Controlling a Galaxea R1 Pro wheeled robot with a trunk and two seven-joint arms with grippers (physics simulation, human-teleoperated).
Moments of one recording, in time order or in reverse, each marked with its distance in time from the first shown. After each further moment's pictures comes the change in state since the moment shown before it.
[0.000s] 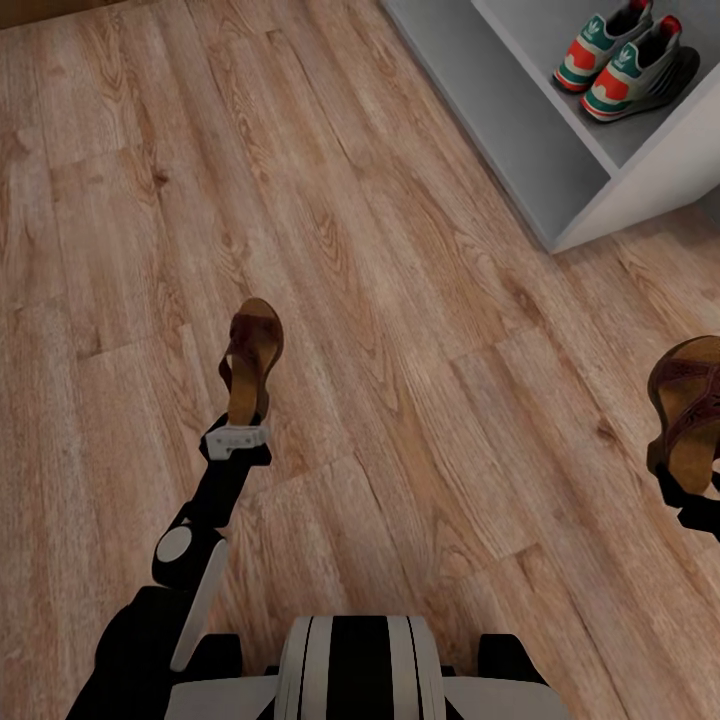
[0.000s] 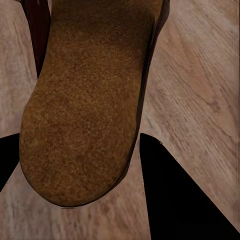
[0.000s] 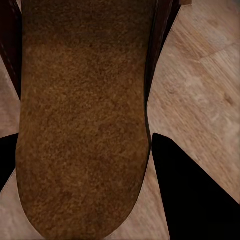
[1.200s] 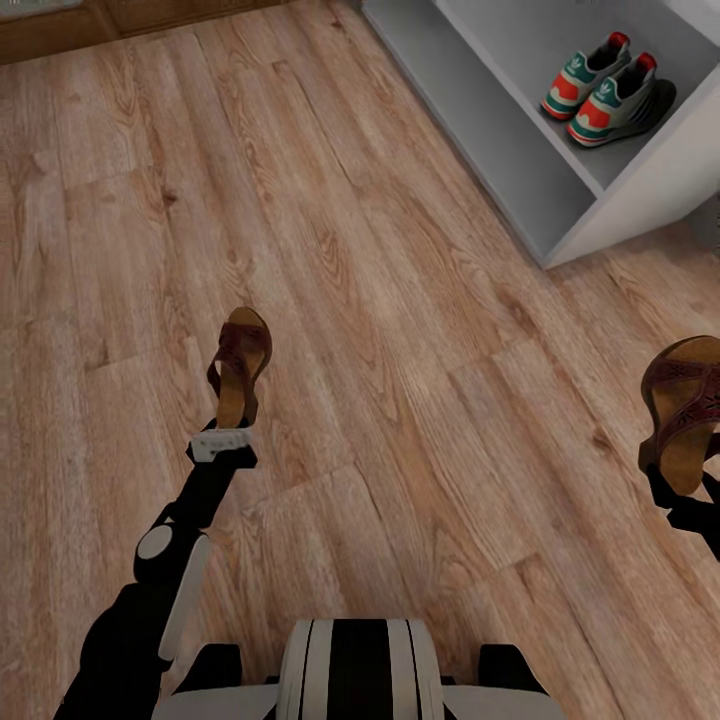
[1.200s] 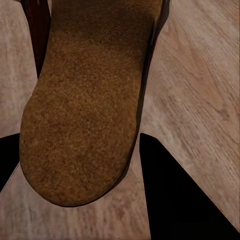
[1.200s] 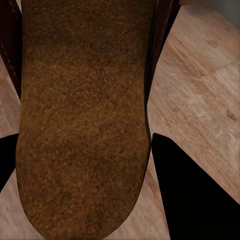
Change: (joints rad) left arm -0.012 0.003 0.110 0.045 0.024 0.016 -0.108; right arm 0.003 0.036 0.006 0.001 0.001 -0.054 0.001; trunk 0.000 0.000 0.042
